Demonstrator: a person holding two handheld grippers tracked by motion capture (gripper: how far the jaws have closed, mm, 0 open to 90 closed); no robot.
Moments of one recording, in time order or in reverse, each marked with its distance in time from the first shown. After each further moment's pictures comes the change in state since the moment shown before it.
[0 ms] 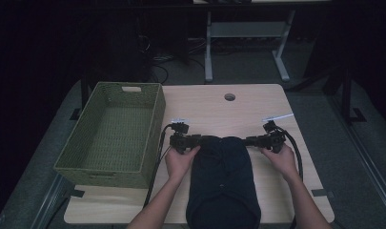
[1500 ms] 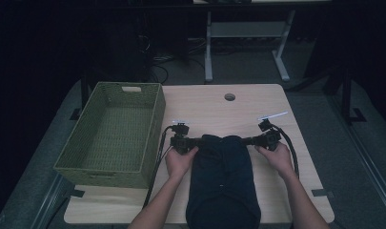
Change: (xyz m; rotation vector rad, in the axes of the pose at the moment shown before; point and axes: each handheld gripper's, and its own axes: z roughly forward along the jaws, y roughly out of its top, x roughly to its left) left arm 0.012 -0.004 0.011 0.056 -0.004 -0.047; right arm 0.003 0.007 0.012 0.055 0.045 0.039
